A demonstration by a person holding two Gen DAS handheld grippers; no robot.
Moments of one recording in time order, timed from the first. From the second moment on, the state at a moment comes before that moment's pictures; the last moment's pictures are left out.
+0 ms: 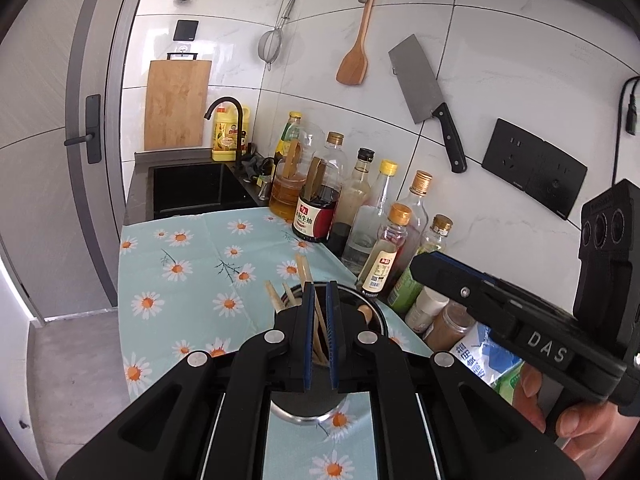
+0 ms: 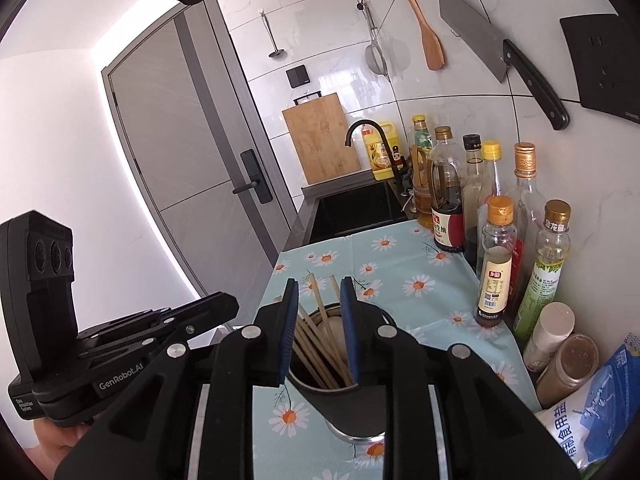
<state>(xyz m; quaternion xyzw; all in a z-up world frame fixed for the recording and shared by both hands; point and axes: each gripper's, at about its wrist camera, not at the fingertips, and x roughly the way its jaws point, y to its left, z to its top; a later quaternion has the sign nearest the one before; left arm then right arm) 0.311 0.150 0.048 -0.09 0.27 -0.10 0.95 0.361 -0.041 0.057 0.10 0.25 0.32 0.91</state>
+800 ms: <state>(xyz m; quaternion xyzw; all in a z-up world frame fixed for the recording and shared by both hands) 0.165 0.107 -0.006 -0.06 0.32 -0.08 0.94 0.248 -0.116 0.012 0.06 0.29 0.29 0.91</state>
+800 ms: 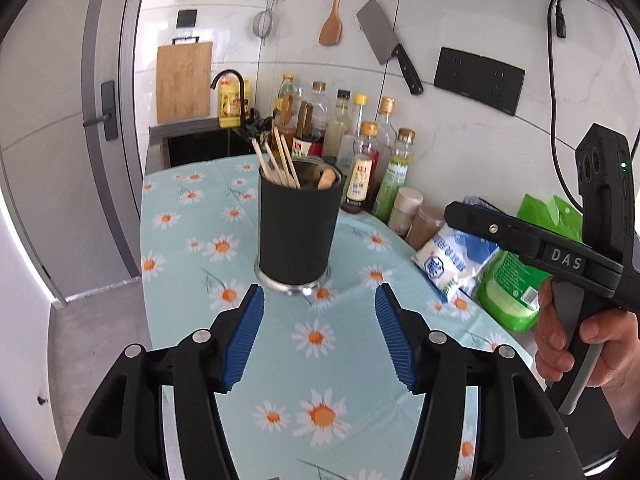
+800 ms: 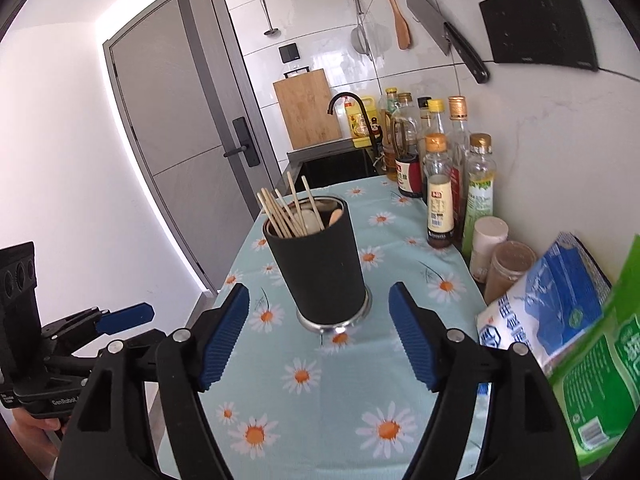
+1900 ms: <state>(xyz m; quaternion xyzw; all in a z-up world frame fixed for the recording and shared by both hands) 0.084 0.076 -0.073 -0.09 0.41 -0.01 0.91 0.181 -0.159 -0.056 0.01 0.37 0.28 0.89</state>
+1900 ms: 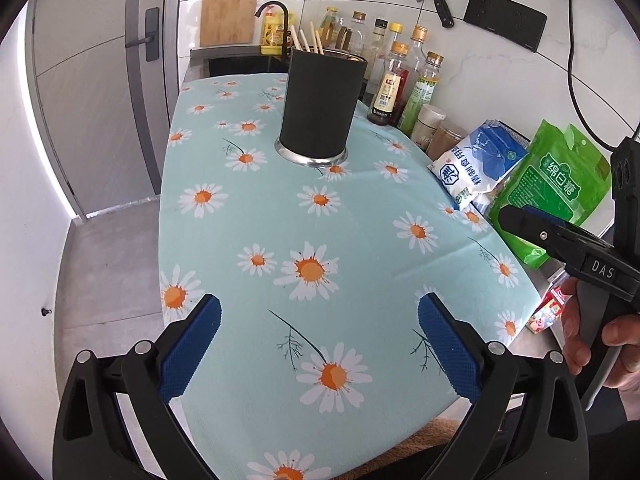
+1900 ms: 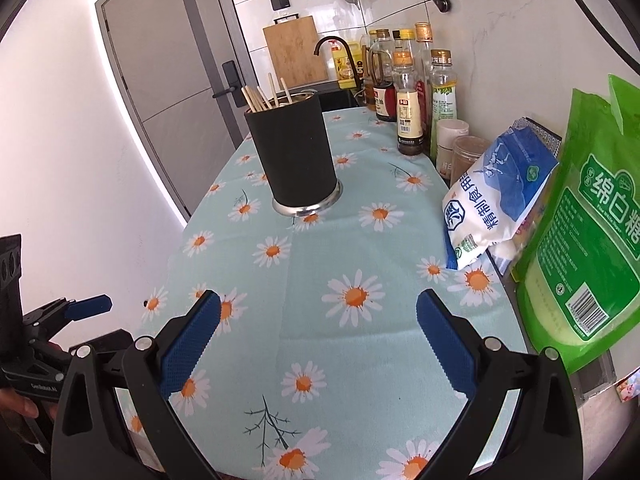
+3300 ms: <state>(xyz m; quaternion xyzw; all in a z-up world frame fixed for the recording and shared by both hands) 0.084 0.063 -0.073 -0.10 0.42 -0.02 0.90 0.168 -0.150 -0.067 -0.02 0.39 0.29 0.88</state>
